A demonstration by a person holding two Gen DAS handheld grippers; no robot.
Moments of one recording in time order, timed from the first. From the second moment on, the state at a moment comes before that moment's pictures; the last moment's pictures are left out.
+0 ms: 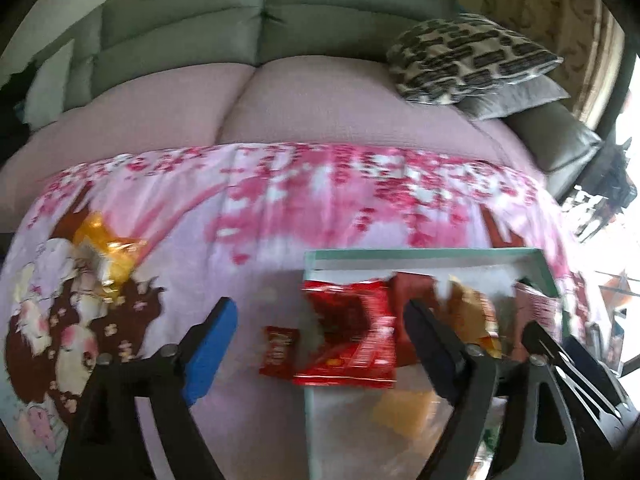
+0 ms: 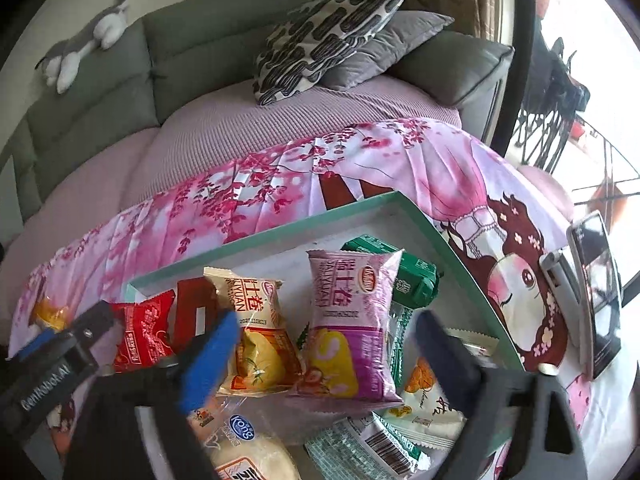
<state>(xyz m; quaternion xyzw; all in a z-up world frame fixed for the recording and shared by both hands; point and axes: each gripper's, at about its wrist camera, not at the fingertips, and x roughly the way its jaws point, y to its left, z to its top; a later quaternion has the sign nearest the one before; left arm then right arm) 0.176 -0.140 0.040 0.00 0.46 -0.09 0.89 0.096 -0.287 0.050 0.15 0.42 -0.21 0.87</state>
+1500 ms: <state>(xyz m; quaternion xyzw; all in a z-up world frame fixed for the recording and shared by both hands) 0.158 0.120 0.038 -0.03 0.44 0.25 0.86 0.154 -0.079 0.064 0.10 0.42 -0.03 0.90</state>
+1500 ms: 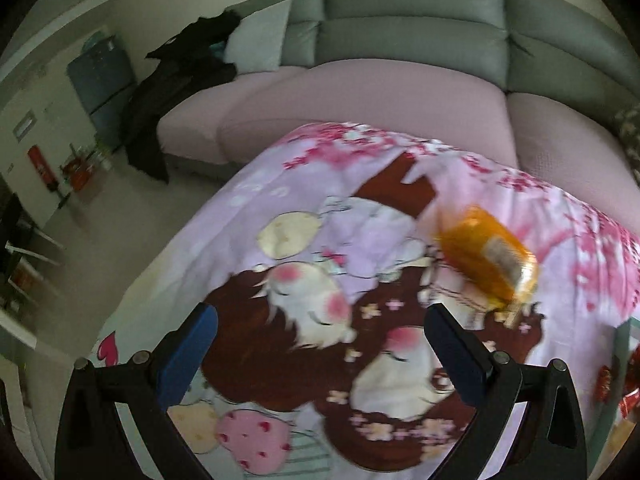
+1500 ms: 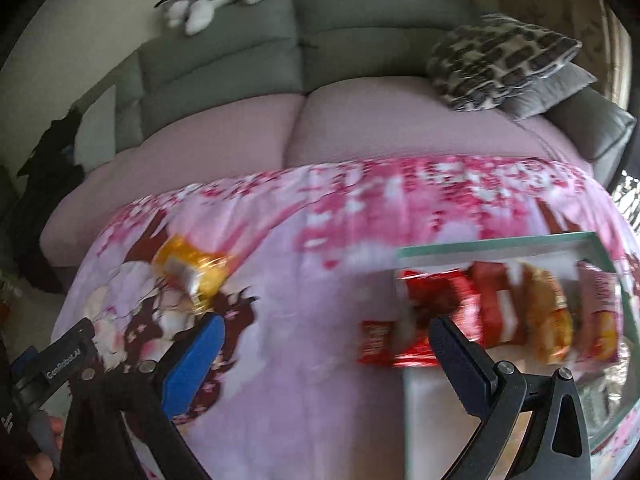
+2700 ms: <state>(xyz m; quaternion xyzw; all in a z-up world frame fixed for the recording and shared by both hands) 0.169 0.112 0.017 0.00 0.47 0.20 0.86 0.180 -0.056 -0.009 0.07 0.48 -0.10 0.87</state>
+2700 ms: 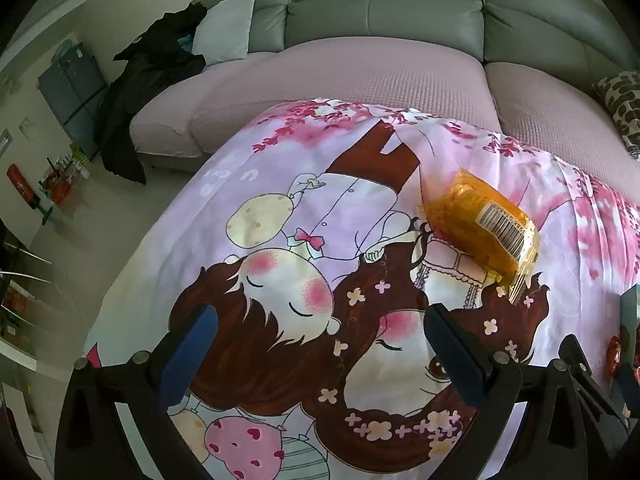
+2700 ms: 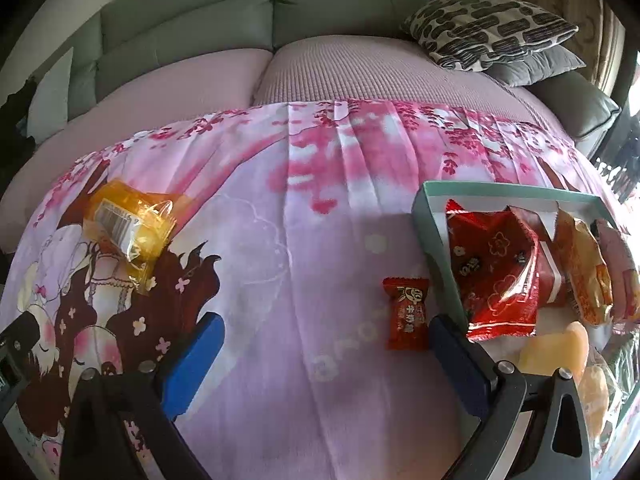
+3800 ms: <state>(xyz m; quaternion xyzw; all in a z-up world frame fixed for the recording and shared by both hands) 0.181 0.100 0.002 0.00 0.49 0.18 0.85 0.189 -0.090 -0.011 0.10 0.42 -0.14 0.89</state>
